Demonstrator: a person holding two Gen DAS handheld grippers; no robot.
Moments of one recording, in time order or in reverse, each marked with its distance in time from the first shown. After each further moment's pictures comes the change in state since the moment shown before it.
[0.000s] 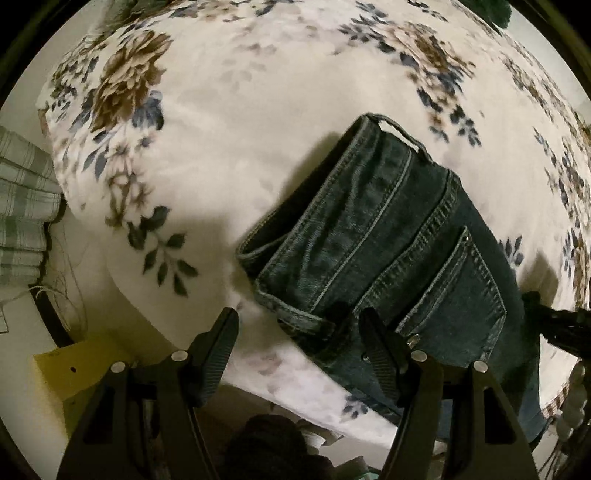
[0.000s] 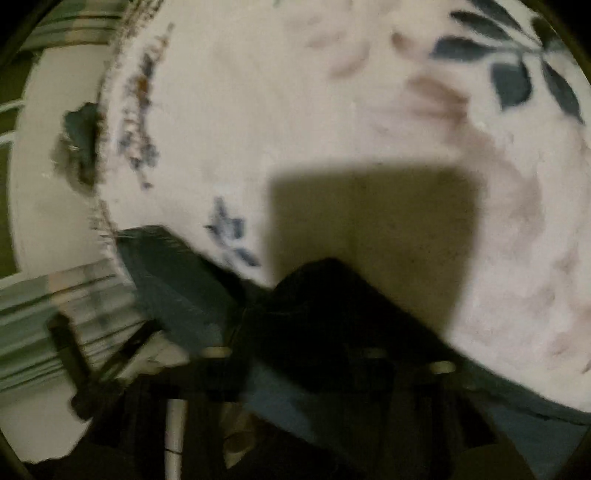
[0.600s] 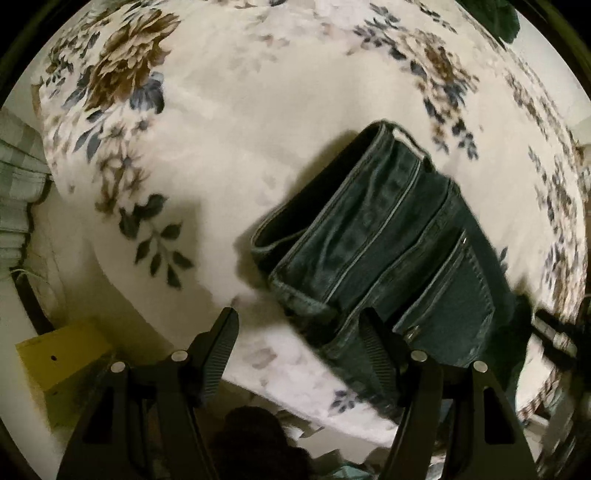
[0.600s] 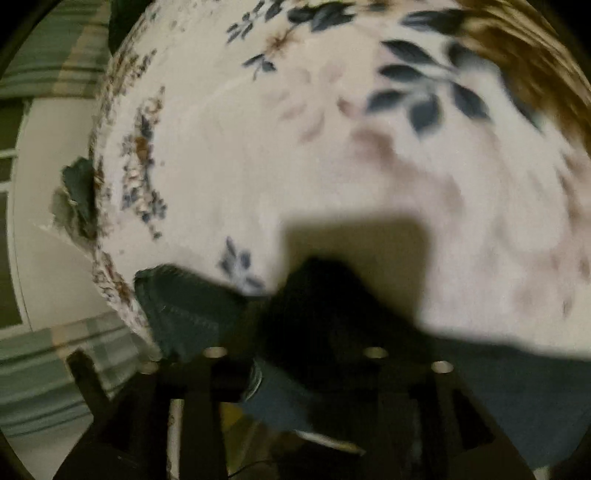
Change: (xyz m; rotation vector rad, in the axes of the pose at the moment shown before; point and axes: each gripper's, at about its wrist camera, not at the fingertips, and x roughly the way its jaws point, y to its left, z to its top) left arm 0.002 0.027 0.009 -0.073 0.034 -0.108; right arm -0.047 0.002 -0.027 0.161 -0.188 0.017
